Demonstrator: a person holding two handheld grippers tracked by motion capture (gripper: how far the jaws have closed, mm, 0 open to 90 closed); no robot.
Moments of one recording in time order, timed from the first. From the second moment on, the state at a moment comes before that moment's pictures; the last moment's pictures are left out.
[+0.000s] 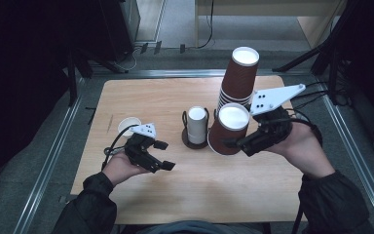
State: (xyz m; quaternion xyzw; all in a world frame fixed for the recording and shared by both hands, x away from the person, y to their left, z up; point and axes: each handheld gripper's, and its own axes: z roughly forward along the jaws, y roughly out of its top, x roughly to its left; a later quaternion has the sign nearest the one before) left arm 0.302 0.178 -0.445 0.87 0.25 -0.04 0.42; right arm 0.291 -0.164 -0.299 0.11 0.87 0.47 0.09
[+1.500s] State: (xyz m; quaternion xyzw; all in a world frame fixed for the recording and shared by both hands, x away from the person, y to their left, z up) left arm 0.314 0.154 -0.451 0.90 0.20 -0.03 0.39; right arm 0.327 -0.110 -0.443 0.09 0.87 0.49 -0.03
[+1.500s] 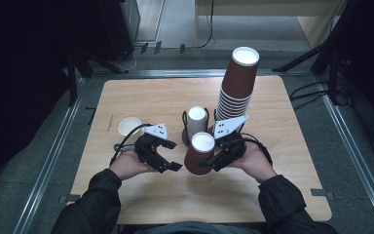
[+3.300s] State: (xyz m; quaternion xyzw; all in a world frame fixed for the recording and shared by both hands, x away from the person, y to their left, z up) left arm 0.304 0.150 -0.454 0.89 0.17 -0.06 0.42; right arm 0.325 -0.108 -0.445 0.12 0.83 0.53 -0.08
